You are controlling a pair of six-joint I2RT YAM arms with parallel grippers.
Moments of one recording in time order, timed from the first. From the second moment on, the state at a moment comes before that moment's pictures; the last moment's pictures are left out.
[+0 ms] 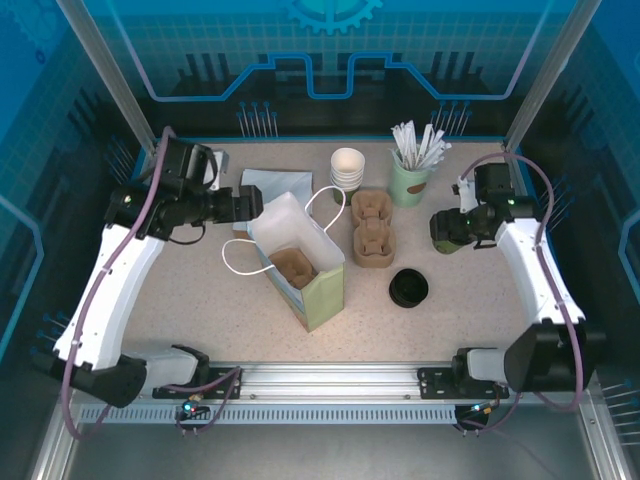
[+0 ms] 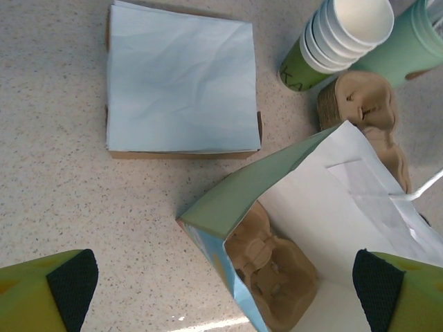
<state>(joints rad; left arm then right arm) -0.29 1.29 1.65 -1.26 0.06 -0.36 -0.01 1.28 1.21 -1.03 -0.08 -0.03</state>
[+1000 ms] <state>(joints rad) -0.29 1.44 1.60 -1.21 0.19 -0.25 0.60 1.22 1.87 -1.43 -0.14 0.26</state>
